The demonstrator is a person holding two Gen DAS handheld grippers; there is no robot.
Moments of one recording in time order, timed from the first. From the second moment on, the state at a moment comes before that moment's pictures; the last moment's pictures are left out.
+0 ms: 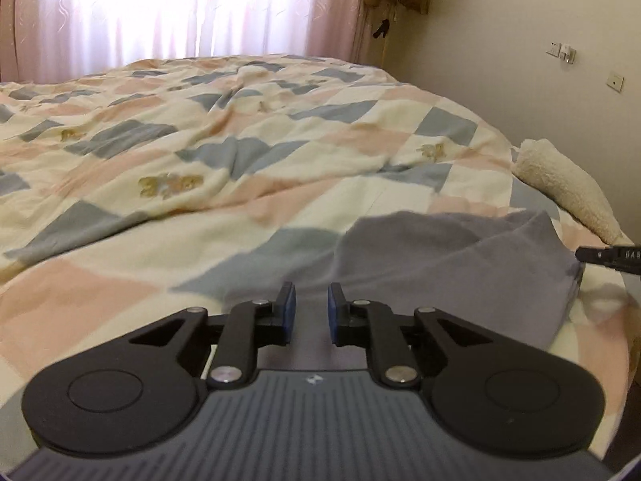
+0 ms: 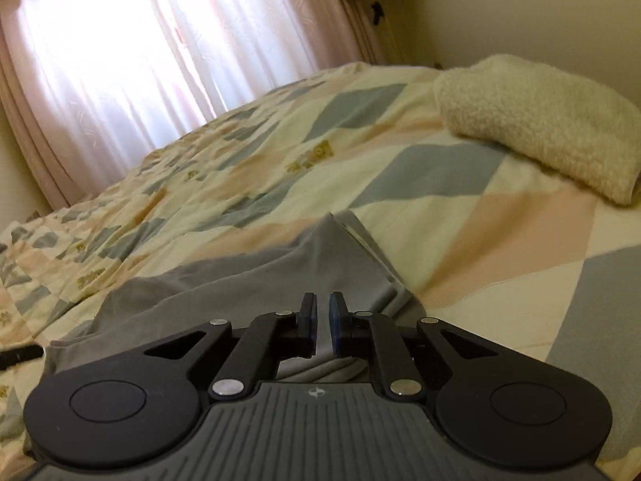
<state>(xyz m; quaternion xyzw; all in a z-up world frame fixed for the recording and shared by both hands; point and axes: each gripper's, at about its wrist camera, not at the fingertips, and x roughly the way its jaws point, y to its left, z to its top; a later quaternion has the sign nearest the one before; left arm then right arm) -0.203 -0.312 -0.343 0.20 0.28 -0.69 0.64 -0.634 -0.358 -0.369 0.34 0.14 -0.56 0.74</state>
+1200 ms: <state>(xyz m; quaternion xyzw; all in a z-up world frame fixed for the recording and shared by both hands) -0.176 -0.216 -0.331 0.36 0.27 -0.66 0.60 -0.493 -0.176 -0.328 0.24 0.22 -0.54 0.78</state>
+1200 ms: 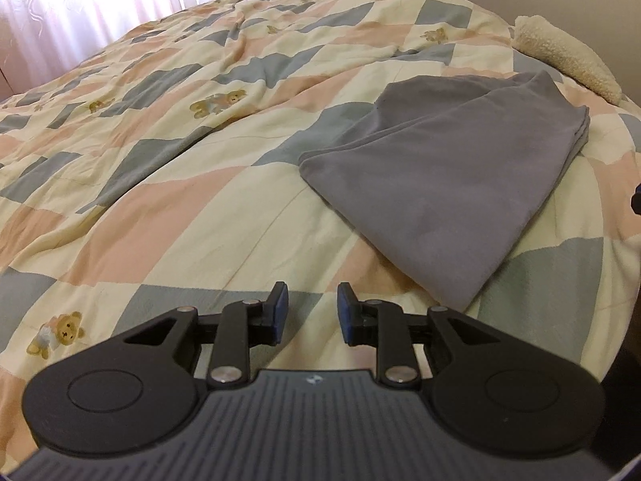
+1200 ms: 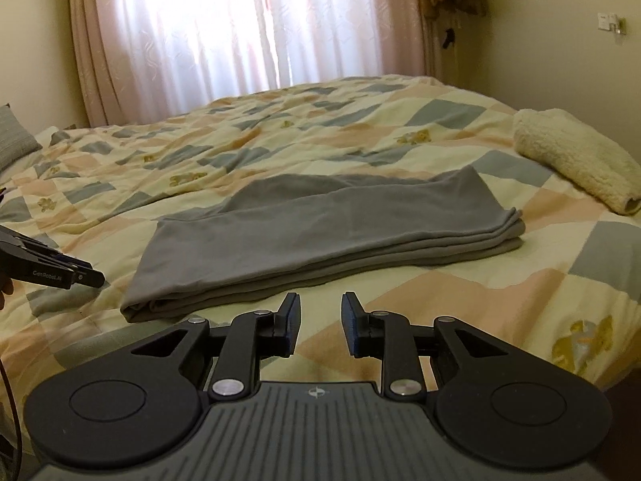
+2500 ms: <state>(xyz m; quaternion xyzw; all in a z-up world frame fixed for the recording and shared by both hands) -0.180 -0.259 -0.456 0.53 -0.54 -0.63 0.17 -0.252 -0.152 -0.424 -0.17 0.44 -0.47 0.75</state>
